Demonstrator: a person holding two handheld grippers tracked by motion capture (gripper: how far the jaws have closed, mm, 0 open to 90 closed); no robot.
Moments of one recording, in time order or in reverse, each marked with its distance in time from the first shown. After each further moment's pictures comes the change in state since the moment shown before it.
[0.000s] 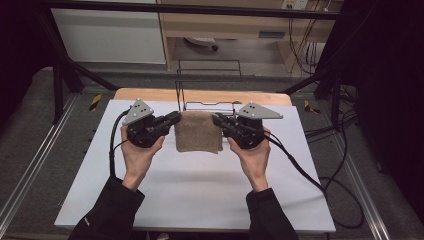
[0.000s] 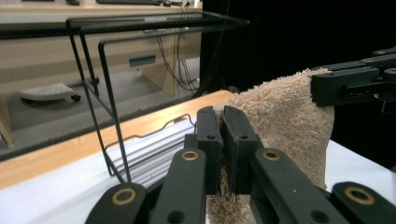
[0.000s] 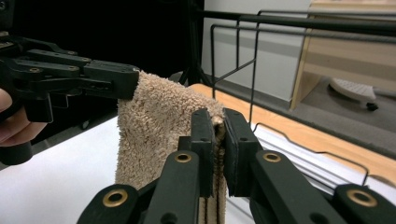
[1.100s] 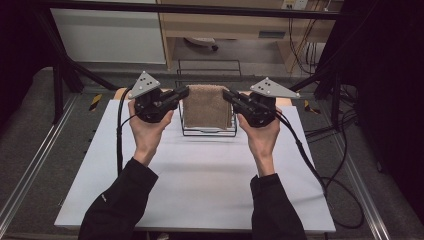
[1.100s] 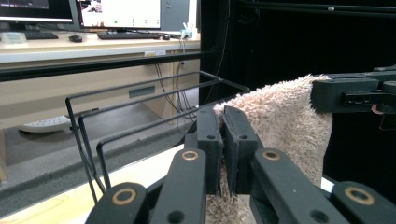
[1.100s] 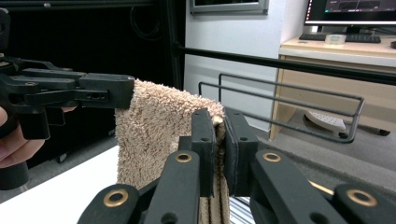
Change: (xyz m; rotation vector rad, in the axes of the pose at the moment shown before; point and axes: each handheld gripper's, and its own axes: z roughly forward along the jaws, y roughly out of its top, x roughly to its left) left arm 0.003 0.052 0.026 -0.108 -0.009 0.014; right arm -0.026 0.044 -0.008 -0.123 -0.065 -0.009
